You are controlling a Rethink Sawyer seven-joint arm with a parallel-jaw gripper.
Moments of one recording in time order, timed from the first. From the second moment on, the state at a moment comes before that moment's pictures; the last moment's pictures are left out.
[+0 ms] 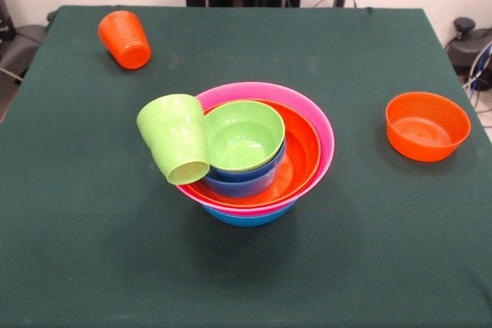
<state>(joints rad) -1.01 -0.94 0.65 2.10 -0.28 0.51 1.38</state>
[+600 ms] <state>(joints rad) -1.00 -0.79 0.60 2.06 -0.35 0.51 1.38</state>
